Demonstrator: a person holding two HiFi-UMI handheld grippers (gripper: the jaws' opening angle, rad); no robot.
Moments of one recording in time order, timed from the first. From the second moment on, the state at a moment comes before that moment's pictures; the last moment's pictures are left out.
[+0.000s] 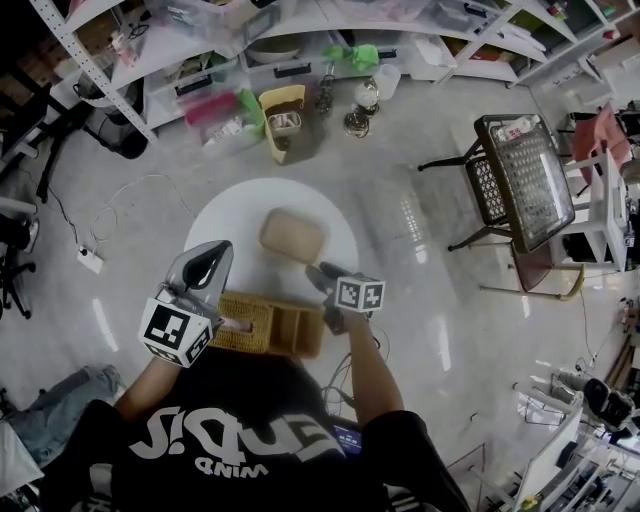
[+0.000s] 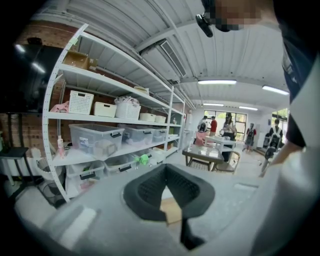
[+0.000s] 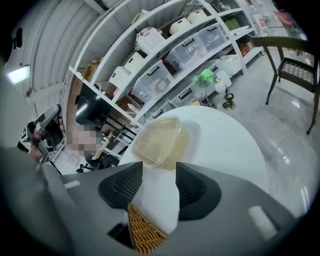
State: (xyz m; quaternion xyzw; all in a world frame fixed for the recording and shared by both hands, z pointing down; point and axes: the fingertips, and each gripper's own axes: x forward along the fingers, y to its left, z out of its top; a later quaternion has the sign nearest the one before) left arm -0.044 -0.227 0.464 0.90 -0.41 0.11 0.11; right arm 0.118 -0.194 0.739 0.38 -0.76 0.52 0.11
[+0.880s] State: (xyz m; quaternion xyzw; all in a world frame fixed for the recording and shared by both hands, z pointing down) left arm -0.037 -0.242 0.478 0.90 -0.41 0.12 0.12; right arm 0.106 -0.198 0.746 0.31 -0.76 0.57 0.11
